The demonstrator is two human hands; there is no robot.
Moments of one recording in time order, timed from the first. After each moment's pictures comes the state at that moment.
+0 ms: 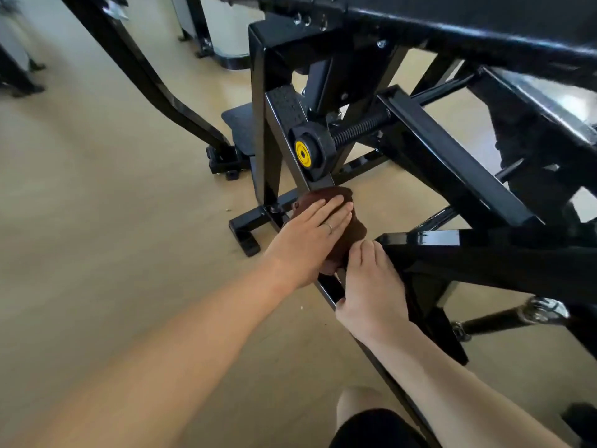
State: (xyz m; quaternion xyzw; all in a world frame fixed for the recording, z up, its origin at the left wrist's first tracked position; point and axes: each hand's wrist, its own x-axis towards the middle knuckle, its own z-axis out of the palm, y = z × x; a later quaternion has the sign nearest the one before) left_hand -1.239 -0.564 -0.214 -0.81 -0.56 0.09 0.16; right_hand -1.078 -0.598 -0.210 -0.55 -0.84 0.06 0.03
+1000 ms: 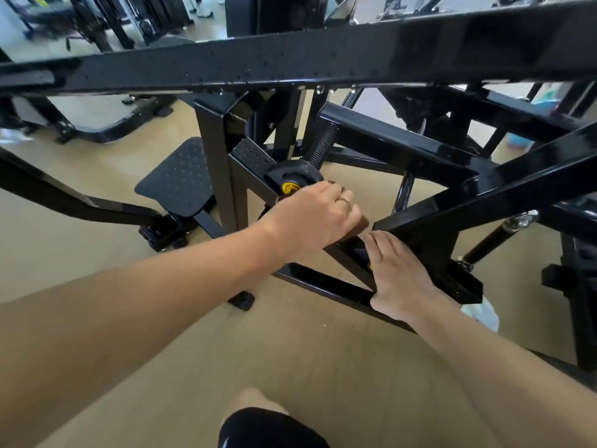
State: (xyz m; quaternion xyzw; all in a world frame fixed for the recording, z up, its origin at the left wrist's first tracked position) left_hand -1.290 -0.522 -0.081 -0.92 -0.15 0.11 0.35; right_hand -1.117 -0.603 -0.219 -0.69 -0.72 0.06 0.02
